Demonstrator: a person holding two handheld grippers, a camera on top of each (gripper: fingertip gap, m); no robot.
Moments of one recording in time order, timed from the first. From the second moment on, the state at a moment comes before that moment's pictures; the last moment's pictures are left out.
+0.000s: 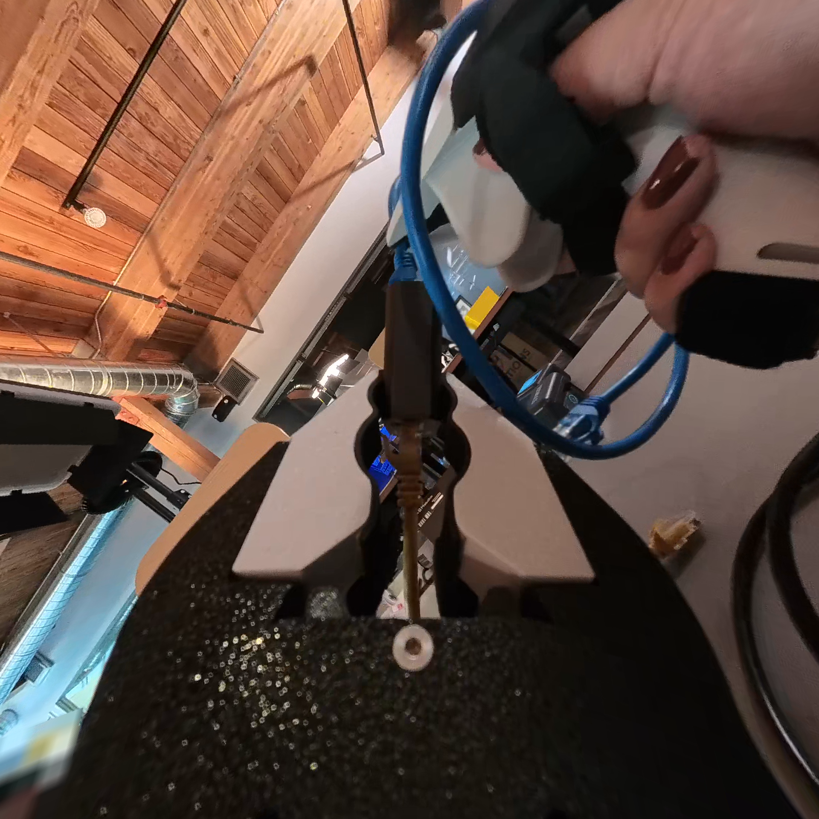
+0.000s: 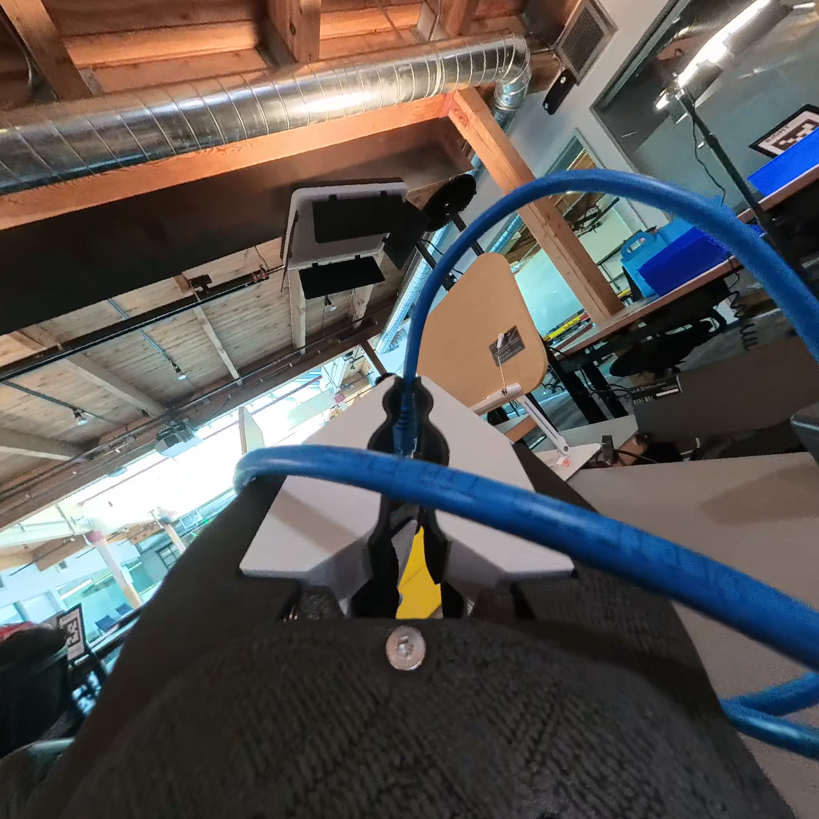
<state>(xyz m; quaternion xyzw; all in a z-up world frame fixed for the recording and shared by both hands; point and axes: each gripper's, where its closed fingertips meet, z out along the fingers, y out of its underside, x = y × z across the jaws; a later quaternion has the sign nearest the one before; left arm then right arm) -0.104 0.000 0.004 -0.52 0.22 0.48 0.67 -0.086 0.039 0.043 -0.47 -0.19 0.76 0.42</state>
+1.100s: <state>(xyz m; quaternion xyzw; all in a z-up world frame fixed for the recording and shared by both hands) -0.129 0.025 -0.093 -0.62 0.33 0.42 0.57 -0.116 0.079 -0.070 -0.59 -0.17 0.75 0.25</state>
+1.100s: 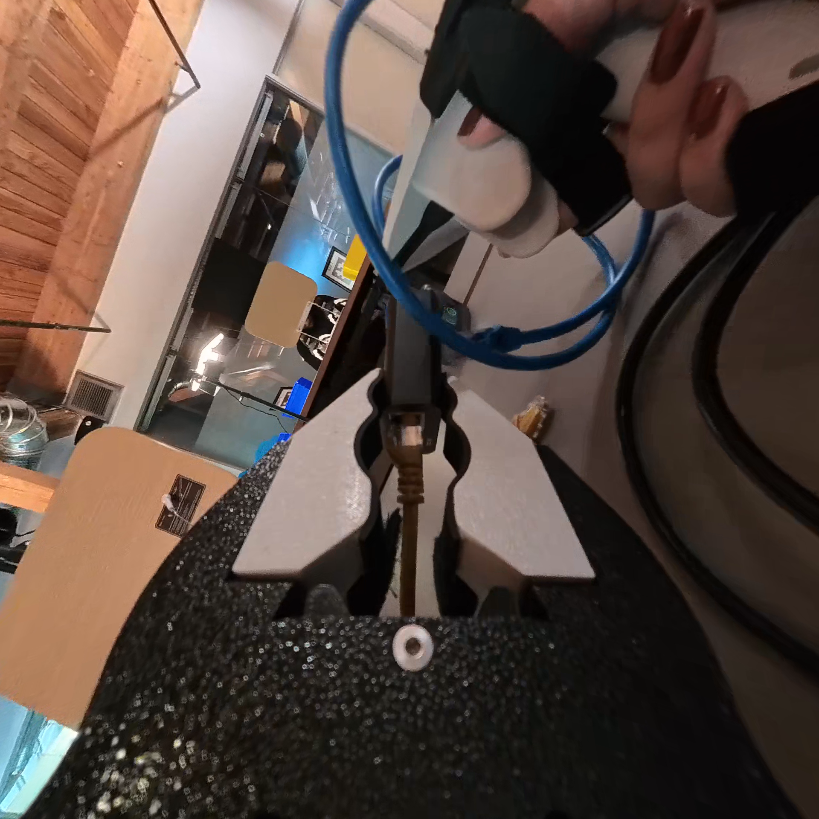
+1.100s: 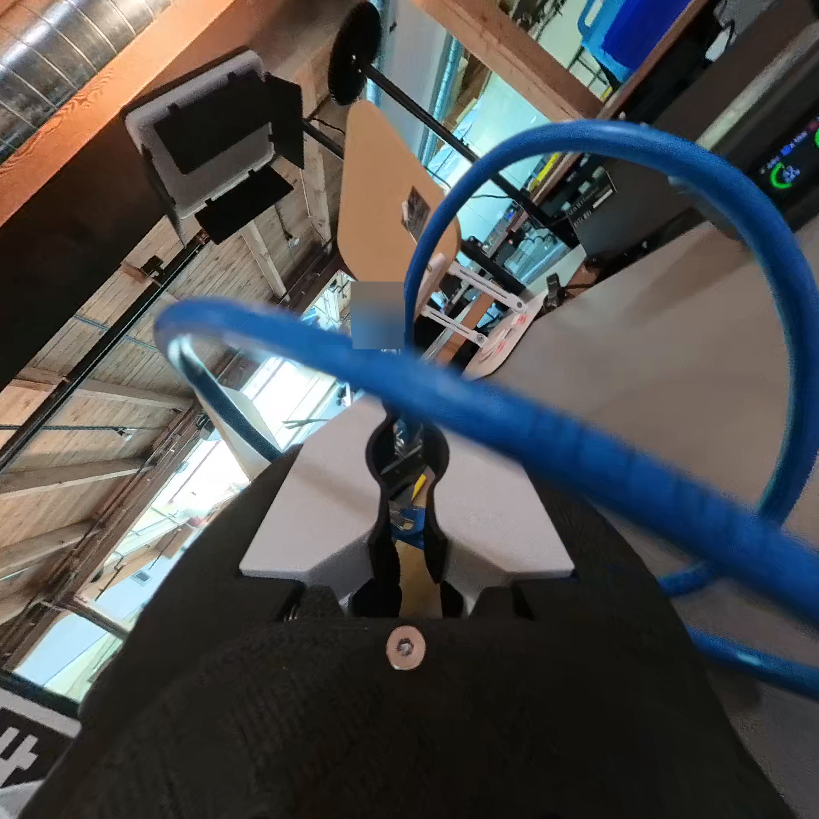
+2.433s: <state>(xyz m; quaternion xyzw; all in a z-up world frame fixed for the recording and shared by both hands) -0.120 0.010 -0.065 -0.62 0.24 0.21 0.72 -0.115 0.046 -0.041 -0.47 -0.27 0.80 0.26</state>
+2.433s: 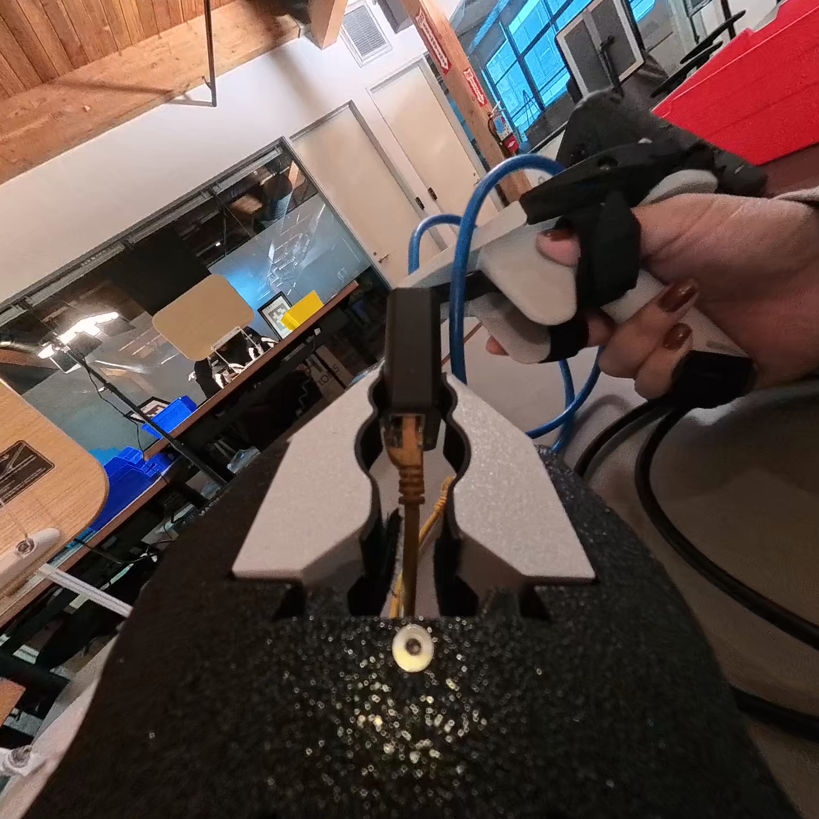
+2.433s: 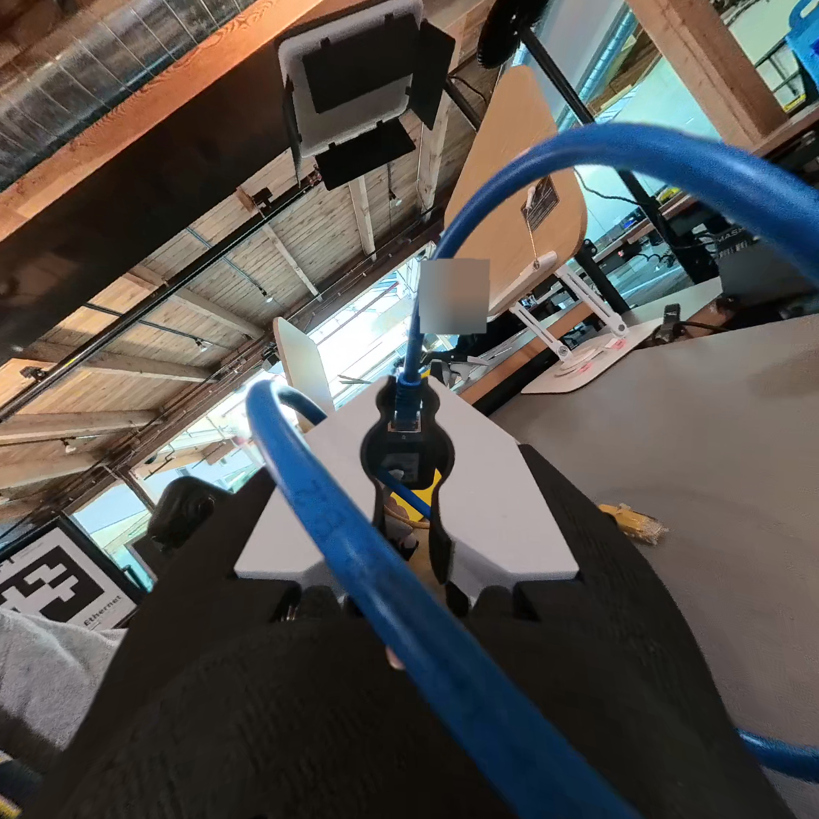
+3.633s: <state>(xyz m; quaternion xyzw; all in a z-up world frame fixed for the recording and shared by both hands) -0.190 0.012 -0.047 -0.62 0.07 0.26 0.74 -0.097 0.034 -0.071 -0.54 -0.46 0.70 0.09</state>
